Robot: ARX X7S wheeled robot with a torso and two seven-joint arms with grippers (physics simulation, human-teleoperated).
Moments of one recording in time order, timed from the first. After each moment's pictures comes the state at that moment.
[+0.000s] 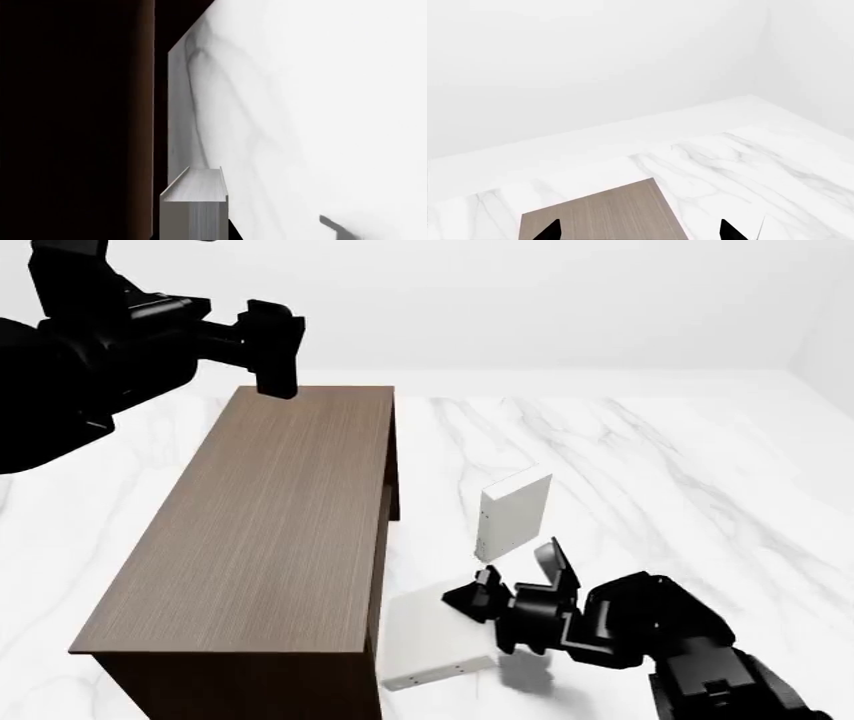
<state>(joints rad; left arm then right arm) -1.37 -0.59 0.28 0.06 -1.34 -1.32 -0.45 1.04 0.20 -0.35 1.28 1.03 1.01 -0.49</state>
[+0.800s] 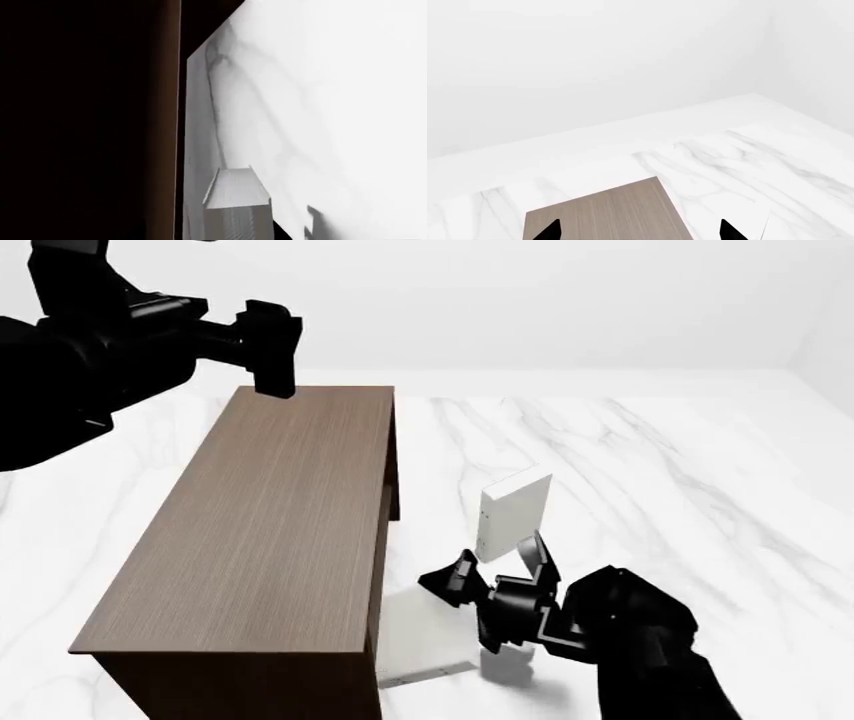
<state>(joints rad) -1.38 -0.60 0.31 0.05 -1.35 -1.30 -0.45 1.06 0.06 0.49 1.31 0.07 1.02 -0.68</state>
